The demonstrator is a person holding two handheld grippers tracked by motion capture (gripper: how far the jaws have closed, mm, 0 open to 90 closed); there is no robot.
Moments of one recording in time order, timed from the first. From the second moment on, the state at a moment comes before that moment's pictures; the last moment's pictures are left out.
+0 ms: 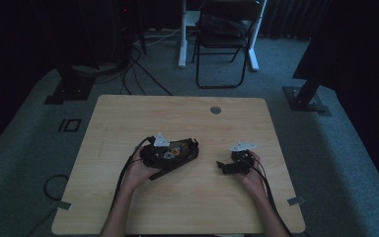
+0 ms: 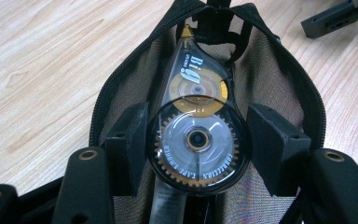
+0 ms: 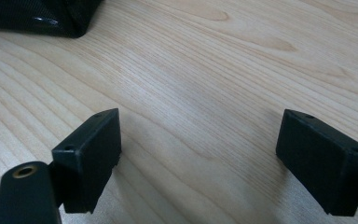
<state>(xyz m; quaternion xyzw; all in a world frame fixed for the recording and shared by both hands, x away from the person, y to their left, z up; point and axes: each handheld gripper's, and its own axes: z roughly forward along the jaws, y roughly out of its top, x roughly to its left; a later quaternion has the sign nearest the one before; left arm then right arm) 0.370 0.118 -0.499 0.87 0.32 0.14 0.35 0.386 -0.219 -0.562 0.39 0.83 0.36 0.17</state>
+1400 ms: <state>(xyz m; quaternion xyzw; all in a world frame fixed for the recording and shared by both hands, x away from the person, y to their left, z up) 0.357 0.124 -0.478 0.85 0.32 0.16 0.39 0.386 -0.219 -0.562 0.39 0.83 0.36 0.17</state>
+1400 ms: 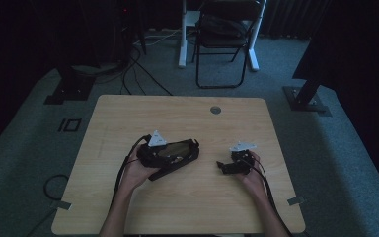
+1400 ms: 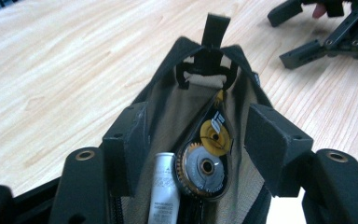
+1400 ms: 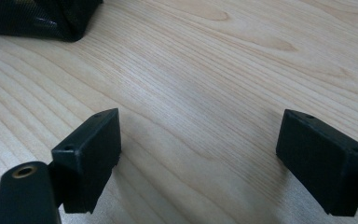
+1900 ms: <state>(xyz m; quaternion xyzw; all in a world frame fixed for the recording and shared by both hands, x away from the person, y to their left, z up) 0.335 0.119 -0.472 0.83 0.32 0.18 0.41 0.386 -0.219 -0.562 0.39 0.83 0.36 0.17</state>
